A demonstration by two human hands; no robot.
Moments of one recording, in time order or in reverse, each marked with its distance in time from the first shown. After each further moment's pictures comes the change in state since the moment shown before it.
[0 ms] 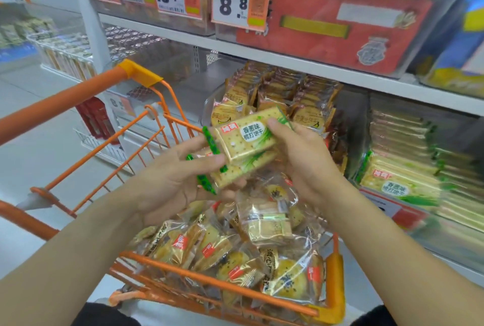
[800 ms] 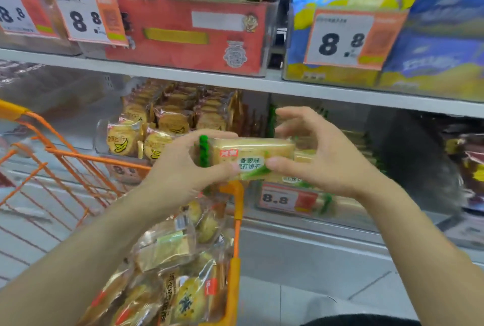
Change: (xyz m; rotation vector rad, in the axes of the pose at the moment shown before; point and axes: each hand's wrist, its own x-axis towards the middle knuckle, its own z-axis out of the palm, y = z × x) left_hand 0.084 -0.020 0.137 0.549 0.030 0.206; right_hand -0.070 -0.064 -0.178 -0.981 0.108 -0.346
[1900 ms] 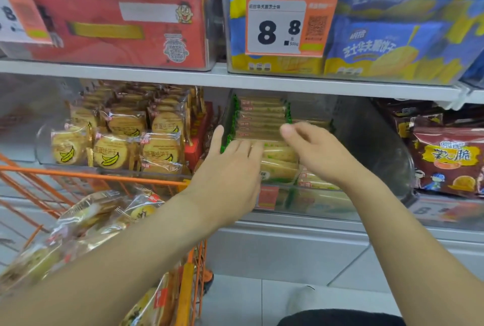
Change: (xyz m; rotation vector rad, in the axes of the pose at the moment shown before) left_hand 0.040 -0.015 0.112 1.411 -0.180 0.517; right_hand -0.007 0.072 -0.032 -0.103 0.102 0.293
